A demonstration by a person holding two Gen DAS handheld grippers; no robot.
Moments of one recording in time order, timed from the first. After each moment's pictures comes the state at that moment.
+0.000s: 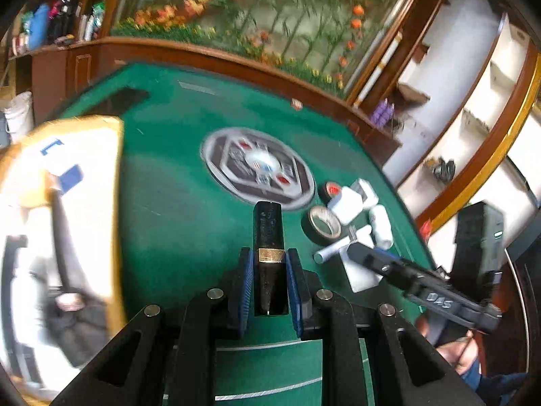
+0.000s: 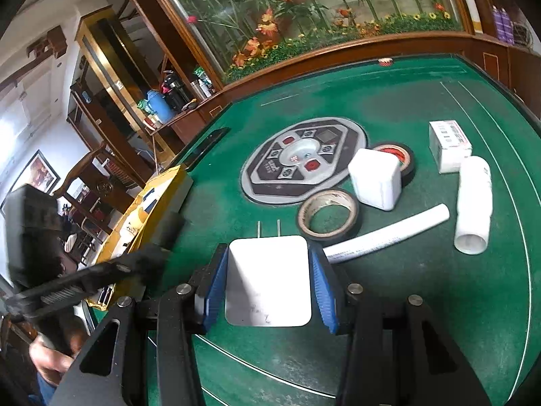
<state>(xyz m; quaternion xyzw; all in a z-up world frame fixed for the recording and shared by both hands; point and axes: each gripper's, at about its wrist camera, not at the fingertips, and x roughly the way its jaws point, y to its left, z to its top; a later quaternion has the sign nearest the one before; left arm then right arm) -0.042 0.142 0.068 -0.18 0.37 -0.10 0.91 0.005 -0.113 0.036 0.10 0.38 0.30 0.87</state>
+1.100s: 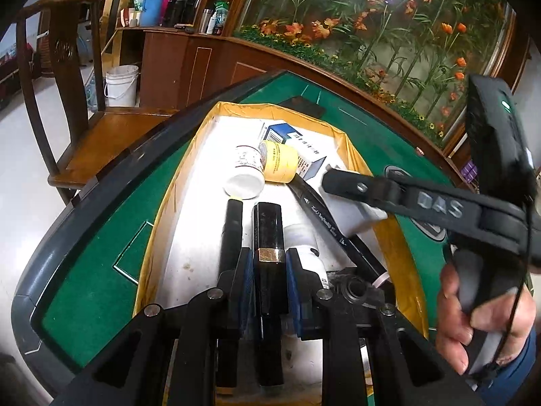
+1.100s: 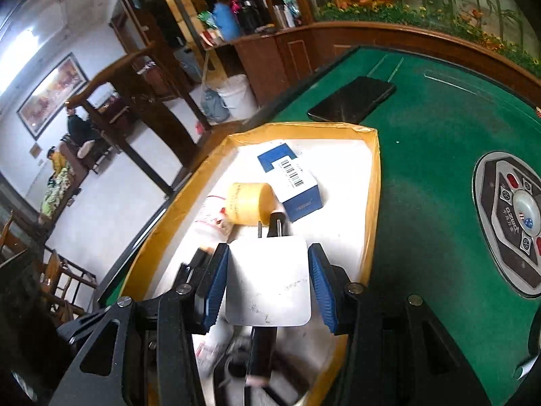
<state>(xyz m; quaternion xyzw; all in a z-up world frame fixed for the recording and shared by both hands) -0.109 0.303 0.016 -0.23 0.36 0.10 0.90 0.017 0.198 0.041 -0.05 0.45 0.40 0.80</state>
